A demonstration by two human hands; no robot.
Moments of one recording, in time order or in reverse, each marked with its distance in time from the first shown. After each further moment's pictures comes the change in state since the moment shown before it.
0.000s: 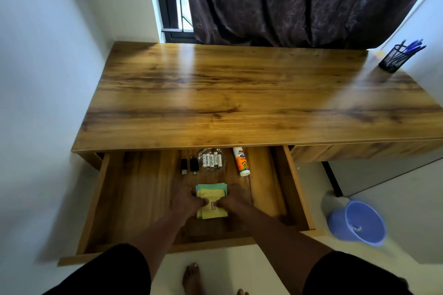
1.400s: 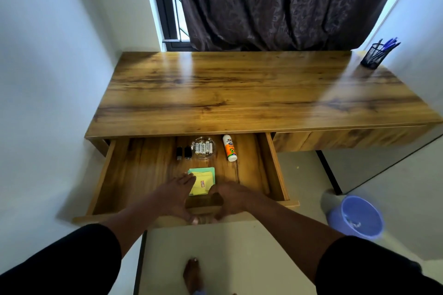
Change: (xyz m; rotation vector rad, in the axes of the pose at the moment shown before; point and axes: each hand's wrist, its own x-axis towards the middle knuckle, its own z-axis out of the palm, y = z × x) left_hand -0.085 -0.004 -0.029 1.149 -0.247 0.621; right_hand -0.069 0.050 -0.041 -0.721 -0.264 -0.590
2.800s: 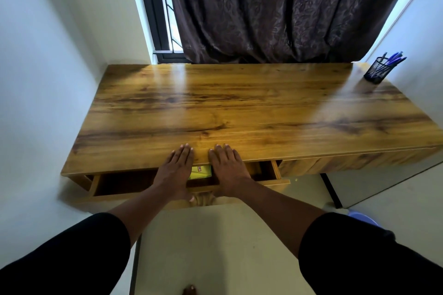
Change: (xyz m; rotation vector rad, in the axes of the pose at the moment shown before) left_hand 0.099 -0.057 -0.098 0.251 0.334 -0.143; right_hand 0.106 0.017 -0.110 -0.456 0.420 0.145
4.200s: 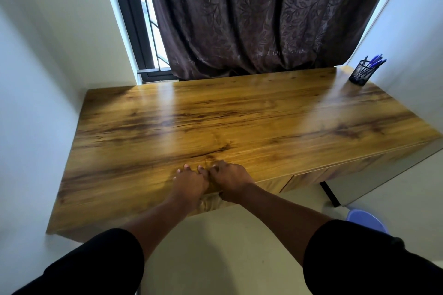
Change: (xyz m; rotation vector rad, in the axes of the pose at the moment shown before) left_hand 0.064 -0.023 -0.031 0.178 -0.164 0.080; right_hand 0.047 -0.015 -0.061 -0.083 -0.022 -0.003
